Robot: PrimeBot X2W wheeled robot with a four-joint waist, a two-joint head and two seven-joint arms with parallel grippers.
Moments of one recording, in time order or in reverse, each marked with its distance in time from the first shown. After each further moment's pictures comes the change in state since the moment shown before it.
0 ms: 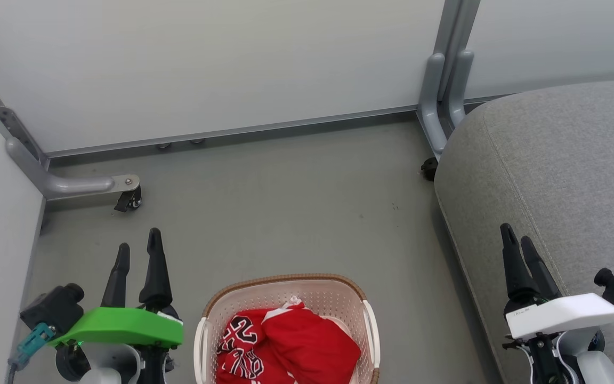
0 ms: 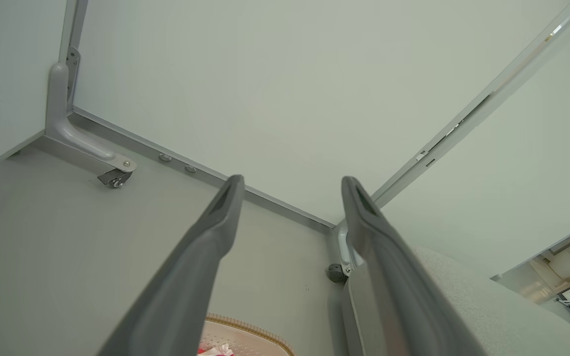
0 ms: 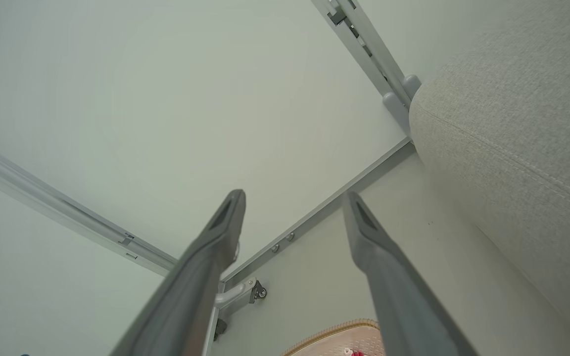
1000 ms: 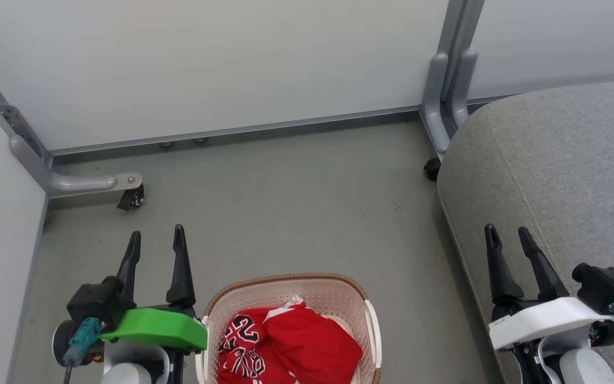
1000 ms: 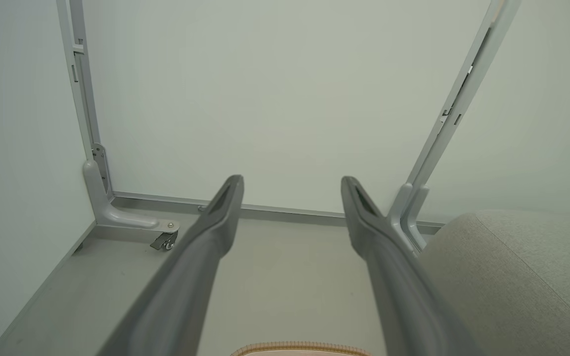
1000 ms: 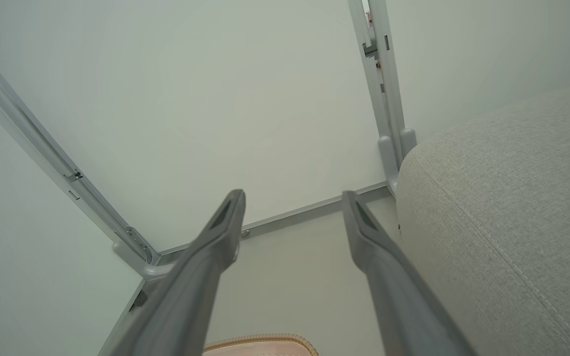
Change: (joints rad) left arm -0.009 0.014 -0.082 0.005 0.362 0.054 -0.078; right arm 0.004 -0.004 0.026 -0.014 -0.383 0.000 -0.079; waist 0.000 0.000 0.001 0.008
